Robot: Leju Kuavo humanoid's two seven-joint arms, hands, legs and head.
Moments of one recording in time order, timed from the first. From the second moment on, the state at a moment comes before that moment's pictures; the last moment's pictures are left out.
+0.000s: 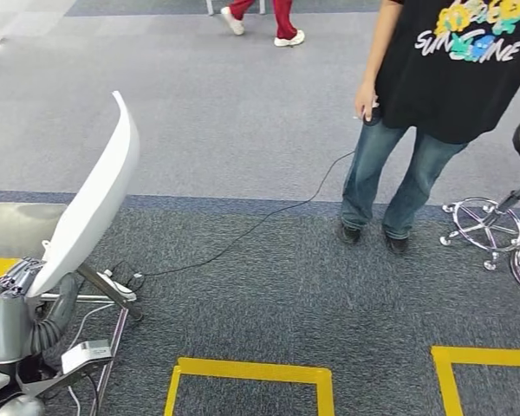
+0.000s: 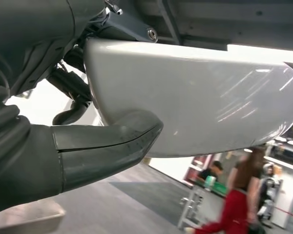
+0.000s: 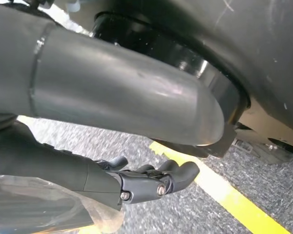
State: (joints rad) left arm 0.09 0.35 -0.30 -1.81 -0.75 0.70 -0.35; right arm -0.04 0.09 0.84 -0.17 -0.41 -0.13 0.00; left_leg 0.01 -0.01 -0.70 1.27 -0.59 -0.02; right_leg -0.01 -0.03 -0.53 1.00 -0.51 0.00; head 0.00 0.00
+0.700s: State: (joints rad) left arm 0.09 0.35 -0.27 -1.81 -0.73 0.70 -0.36; right arm -0.05 0.09 0.85 -0.17 -0.40 -0.14 0.01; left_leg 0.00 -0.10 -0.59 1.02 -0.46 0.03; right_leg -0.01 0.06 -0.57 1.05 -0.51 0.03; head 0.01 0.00
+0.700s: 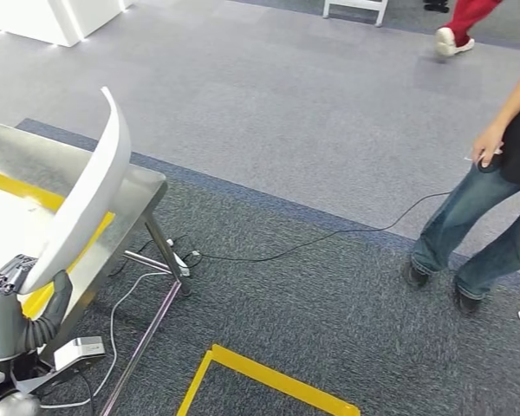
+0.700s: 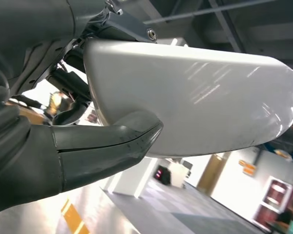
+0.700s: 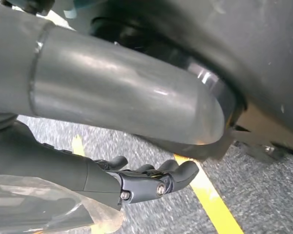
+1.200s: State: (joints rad) left arm 0.11 0.35 -0.26 -1.81 -0.75 0.70 -0.38; right arm -0.05 0.09 0.85 -0.17 -0.40 -0.13 0.01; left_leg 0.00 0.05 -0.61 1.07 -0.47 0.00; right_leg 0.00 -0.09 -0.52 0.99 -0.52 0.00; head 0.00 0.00
